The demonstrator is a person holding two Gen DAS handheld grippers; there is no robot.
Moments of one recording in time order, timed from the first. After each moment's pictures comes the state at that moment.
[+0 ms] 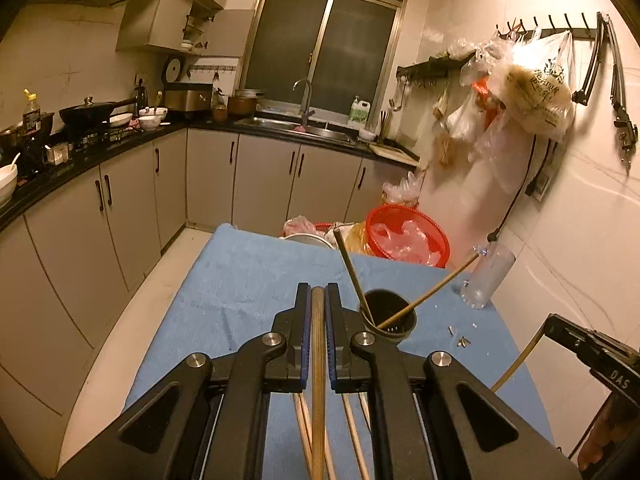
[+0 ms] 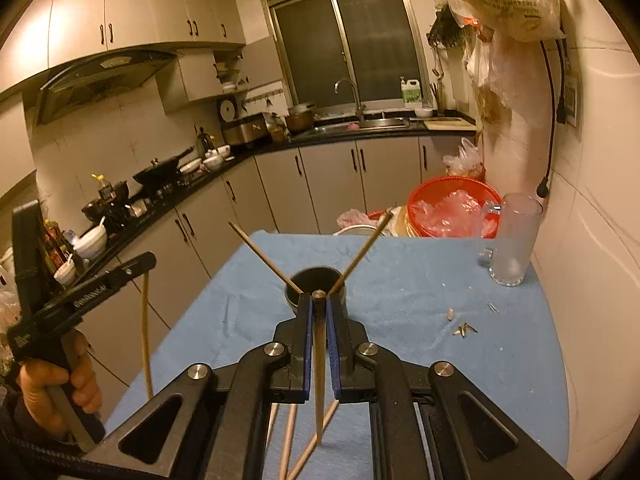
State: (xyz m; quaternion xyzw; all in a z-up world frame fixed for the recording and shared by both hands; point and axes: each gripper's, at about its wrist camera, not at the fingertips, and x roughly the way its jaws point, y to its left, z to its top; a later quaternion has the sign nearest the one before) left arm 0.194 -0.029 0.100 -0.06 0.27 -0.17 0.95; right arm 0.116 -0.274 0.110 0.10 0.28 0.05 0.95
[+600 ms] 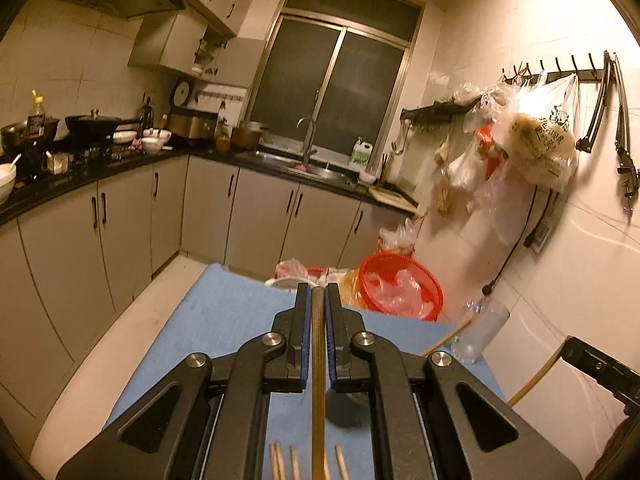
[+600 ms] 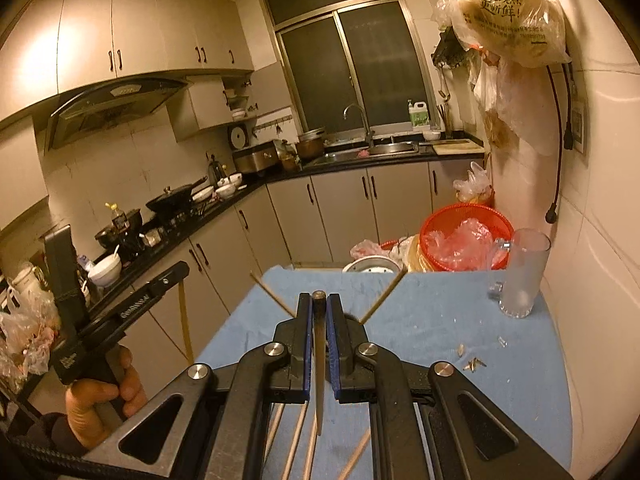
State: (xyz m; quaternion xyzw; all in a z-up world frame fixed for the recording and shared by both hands) left arm 0.221 -0.044 0.127 -0.11 0.20 -0.16 0.96; right arm 0.126 -0.278 0.151 0.12 0.23 0.06 0.96
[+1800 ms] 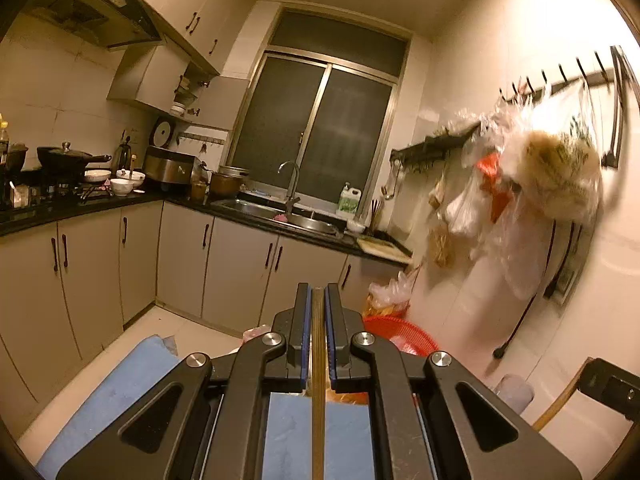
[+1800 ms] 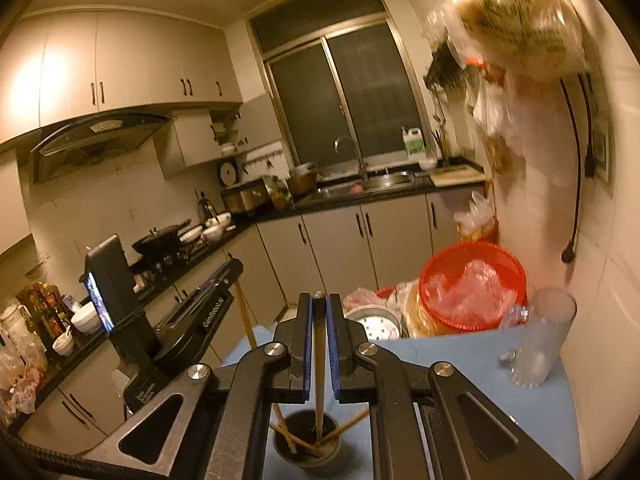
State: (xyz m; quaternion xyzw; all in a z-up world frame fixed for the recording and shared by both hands) left arm 0.352 -0.153 0.121 -0.11 0.11 -0.16 0.97; right arm 0.230 -0.316 0.158 0.14 0.18 0.05 0.97
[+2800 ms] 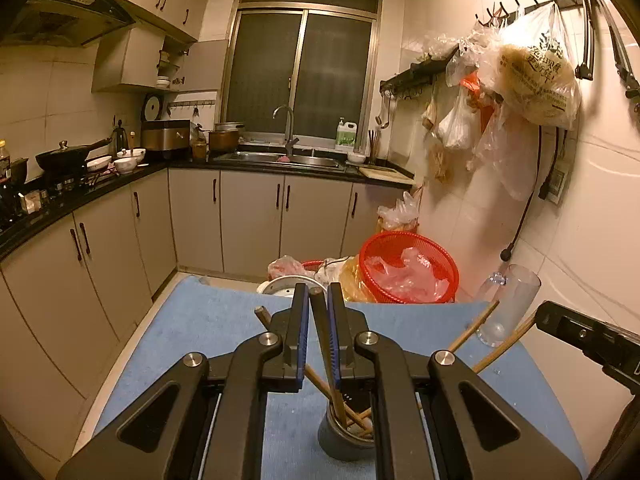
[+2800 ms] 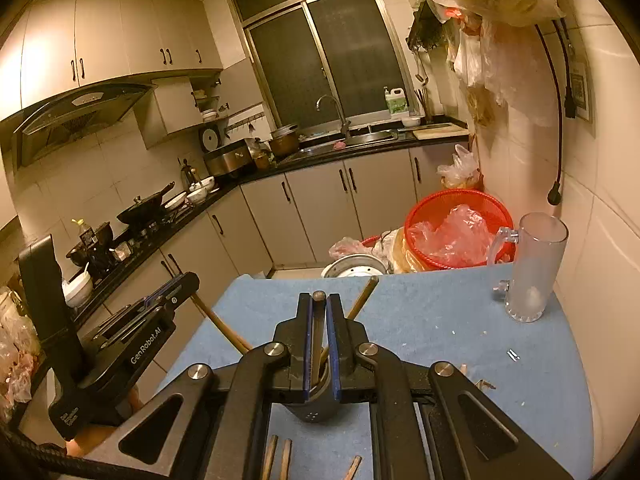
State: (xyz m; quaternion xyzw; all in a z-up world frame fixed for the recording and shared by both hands) left arm 0.282 -0.125 0.083 -0.02 0.21 -0.17 0.96; right arm 0.207 -0.308 0.102 0.15 0.25 0.03 0.96
